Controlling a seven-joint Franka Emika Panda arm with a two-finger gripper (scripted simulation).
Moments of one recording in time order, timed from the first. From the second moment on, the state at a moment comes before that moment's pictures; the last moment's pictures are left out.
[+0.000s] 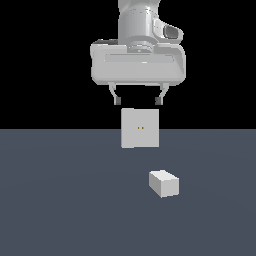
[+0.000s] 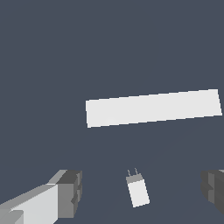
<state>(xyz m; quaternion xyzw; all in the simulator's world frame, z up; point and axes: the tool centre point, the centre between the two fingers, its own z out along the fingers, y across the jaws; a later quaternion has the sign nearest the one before) -0.011 -0.024 0.161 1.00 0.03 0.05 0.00</state>
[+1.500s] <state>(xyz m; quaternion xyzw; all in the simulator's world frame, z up) -0.093 -0.056 0.062 0.98 0.15 0.09 -0.01</state>
